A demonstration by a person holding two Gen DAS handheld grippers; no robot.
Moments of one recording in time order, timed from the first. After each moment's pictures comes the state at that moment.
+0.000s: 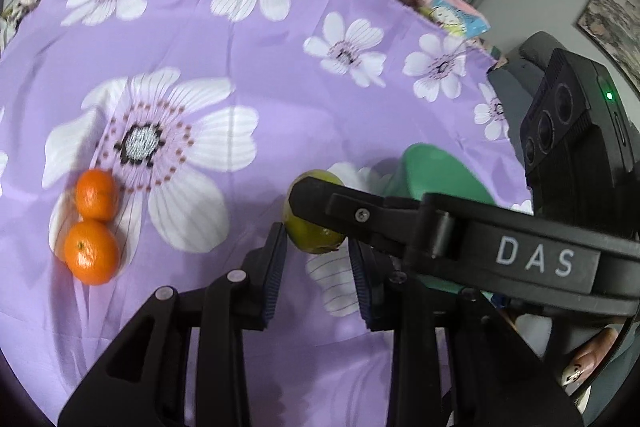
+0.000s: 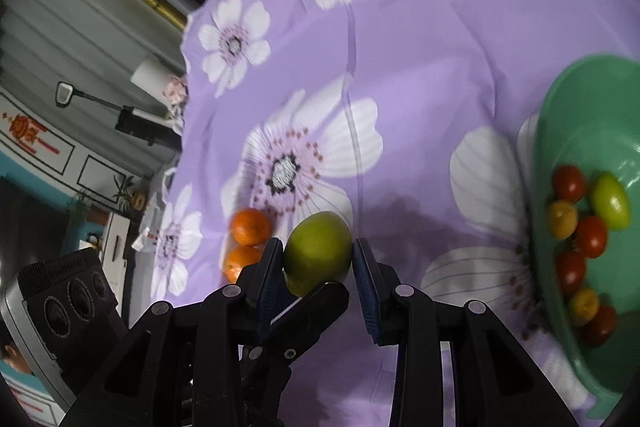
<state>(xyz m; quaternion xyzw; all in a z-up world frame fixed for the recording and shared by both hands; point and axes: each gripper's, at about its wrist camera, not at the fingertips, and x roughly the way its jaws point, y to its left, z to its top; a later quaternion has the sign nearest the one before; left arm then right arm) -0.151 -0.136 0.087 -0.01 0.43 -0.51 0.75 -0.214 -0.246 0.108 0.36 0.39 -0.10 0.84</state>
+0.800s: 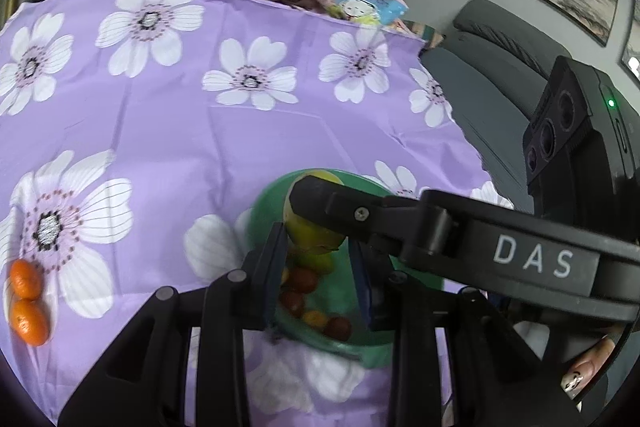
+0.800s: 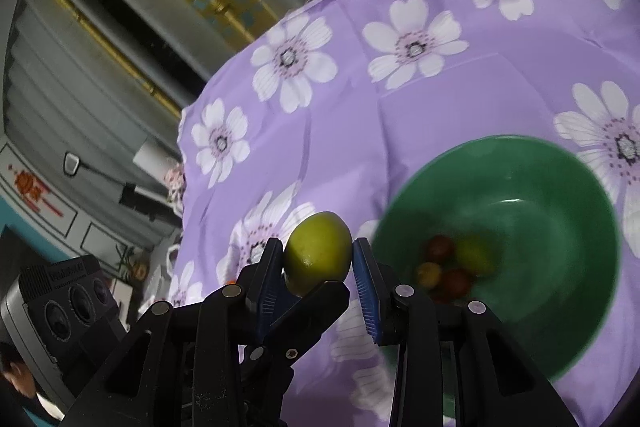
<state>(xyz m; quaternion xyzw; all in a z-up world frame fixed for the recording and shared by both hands) -0.222 -0.219 0.135 0.04 0.36 -0.59 0.72 -0.307 -0.305 0.157 0.38 0.27 -0.18 0.87</state>
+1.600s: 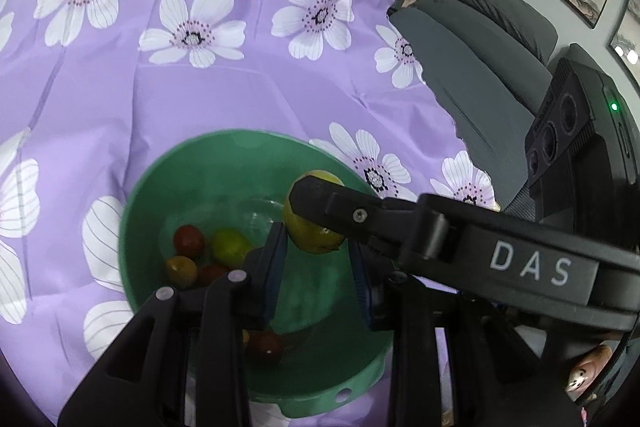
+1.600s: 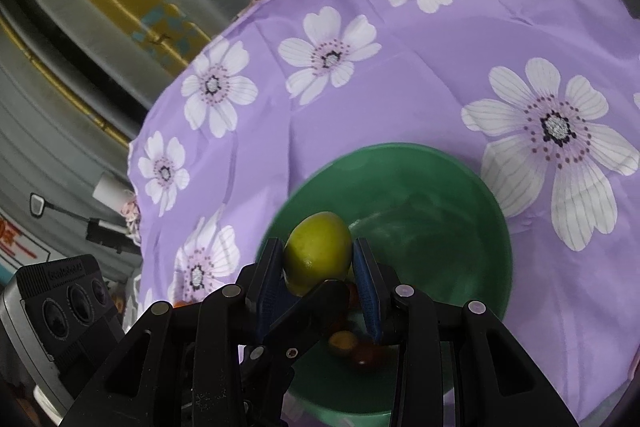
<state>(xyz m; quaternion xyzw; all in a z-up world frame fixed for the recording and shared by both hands) -0.256 -0.284 0.104 0.06 0.41 -0.63 0.66 -0.359 -0.359 0.132 0.41 0.28 -0.26 0.83</state>
